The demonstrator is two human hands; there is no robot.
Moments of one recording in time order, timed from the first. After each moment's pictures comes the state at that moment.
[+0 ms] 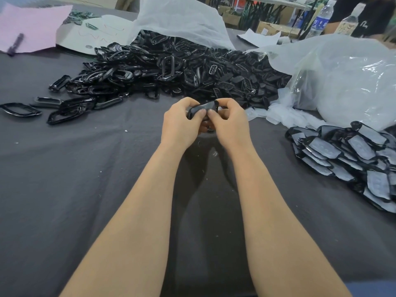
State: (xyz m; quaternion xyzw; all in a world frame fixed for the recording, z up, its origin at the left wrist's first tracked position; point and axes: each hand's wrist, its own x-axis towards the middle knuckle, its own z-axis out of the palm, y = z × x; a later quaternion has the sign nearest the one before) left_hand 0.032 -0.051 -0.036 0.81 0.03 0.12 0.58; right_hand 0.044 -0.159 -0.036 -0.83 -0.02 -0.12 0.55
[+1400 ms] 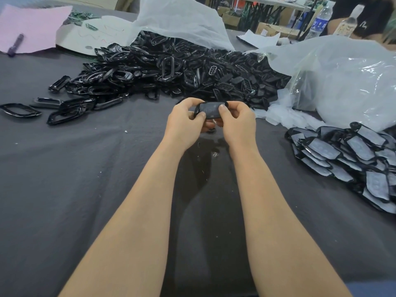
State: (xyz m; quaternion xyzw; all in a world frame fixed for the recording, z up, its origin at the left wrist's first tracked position) left_hand 0.036 -0.055 -0.041 0.73 0.01 0.07 0.68; right_hand 0.050 -0.163 -0.038 -0.77 0.05 -0.16 0.61
